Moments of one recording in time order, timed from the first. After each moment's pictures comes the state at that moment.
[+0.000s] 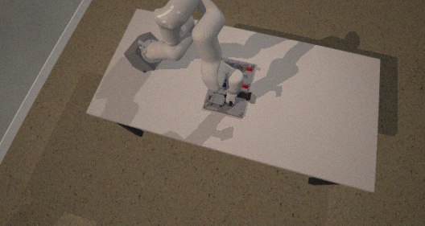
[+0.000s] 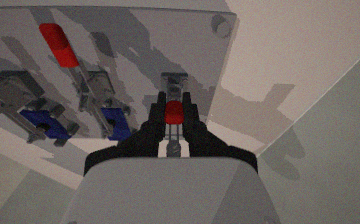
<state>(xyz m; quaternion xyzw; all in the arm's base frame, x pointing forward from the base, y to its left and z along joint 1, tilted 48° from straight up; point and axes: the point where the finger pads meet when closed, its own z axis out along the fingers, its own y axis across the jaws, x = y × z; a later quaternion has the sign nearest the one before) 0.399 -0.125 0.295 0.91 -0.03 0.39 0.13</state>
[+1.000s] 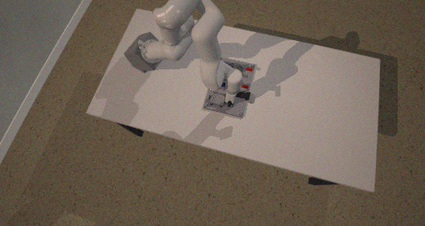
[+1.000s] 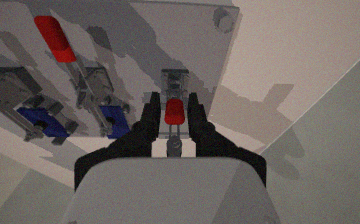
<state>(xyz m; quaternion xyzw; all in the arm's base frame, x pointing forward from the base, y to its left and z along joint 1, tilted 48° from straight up) 0.396 -0.125 0.291 0.91 -0.03 0.39 0.13</state>
